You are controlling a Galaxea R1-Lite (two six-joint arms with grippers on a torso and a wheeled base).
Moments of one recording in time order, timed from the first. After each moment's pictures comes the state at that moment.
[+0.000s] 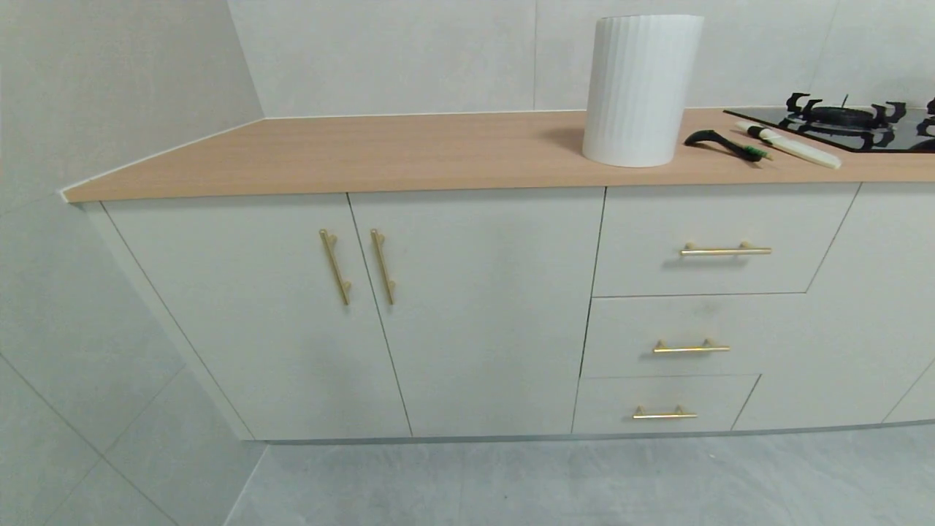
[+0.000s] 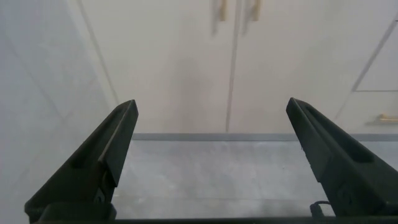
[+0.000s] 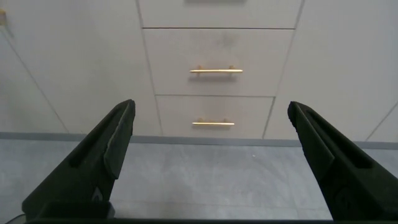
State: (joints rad) left arm 0.00 0.00 0.00 0.00 0.03 0.01; right arm 0.00 0.00 0.00 0.00 0.05 -0.01
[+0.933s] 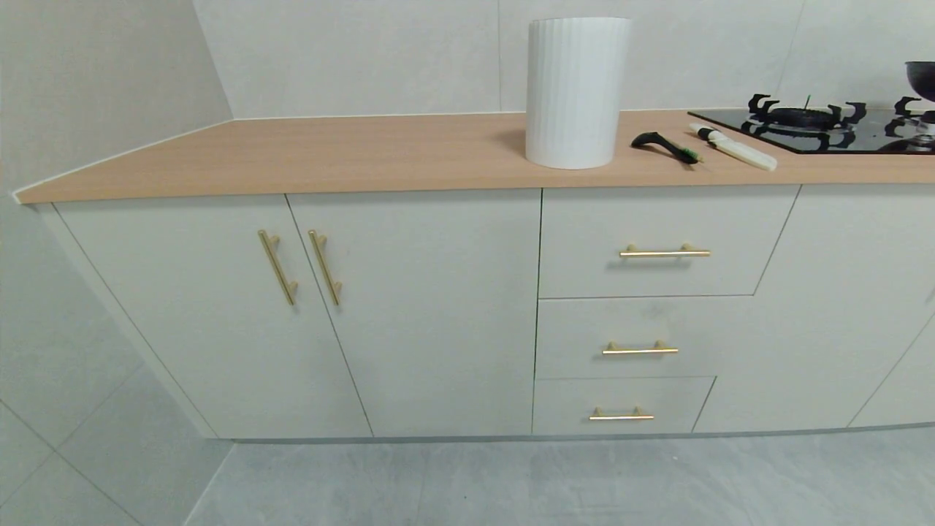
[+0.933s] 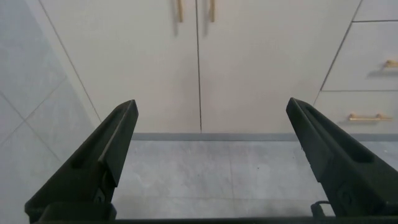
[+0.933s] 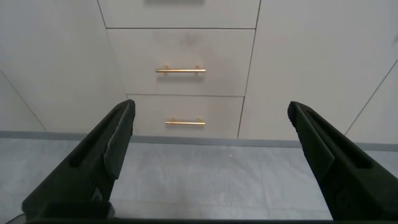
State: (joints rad) left arm 0.00 0.00 0.00 0.00 0.03 0.01; right arm 0.00 0.00 0.00 0.00 0.05 -0.01
